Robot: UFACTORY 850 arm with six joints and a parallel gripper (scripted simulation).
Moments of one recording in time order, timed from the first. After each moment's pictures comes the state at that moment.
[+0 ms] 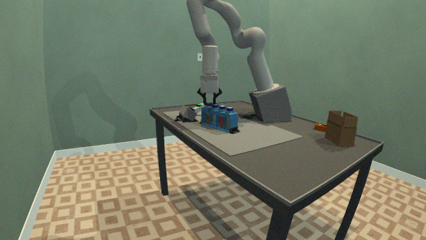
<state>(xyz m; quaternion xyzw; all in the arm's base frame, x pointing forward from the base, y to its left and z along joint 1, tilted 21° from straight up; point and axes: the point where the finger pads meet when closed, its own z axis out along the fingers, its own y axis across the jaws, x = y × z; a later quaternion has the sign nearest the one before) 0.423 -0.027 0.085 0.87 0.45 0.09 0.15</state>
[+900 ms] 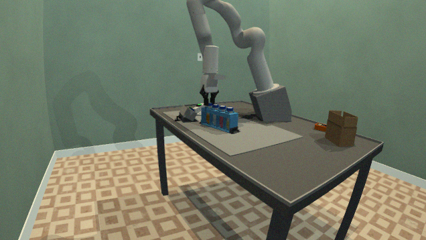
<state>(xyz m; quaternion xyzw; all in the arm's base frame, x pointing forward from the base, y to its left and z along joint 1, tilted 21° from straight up) 0.424 -0.028 0.085 0.61 0.77 0.05 0.18</state>
